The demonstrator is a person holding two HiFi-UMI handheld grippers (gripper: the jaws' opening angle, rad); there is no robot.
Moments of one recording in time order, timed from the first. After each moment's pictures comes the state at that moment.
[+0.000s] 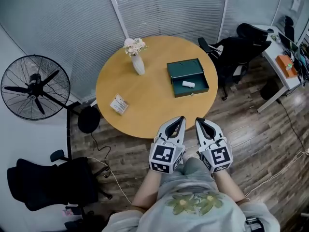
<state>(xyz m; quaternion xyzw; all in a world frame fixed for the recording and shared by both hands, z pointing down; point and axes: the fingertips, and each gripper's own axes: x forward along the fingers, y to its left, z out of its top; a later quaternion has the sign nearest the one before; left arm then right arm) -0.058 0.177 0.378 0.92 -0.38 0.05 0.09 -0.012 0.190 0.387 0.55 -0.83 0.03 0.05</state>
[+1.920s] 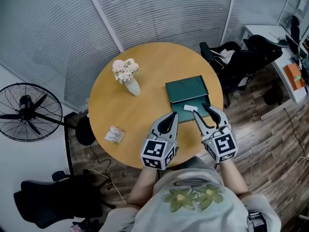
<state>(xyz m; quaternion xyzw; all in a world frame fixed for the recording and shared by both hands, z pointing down) -0.033 -0.063 0.390 0.91 -0.39 0.06 0.13 0.045 -0.061 0.380 0.54 -0.84 0.01 0.10</state>
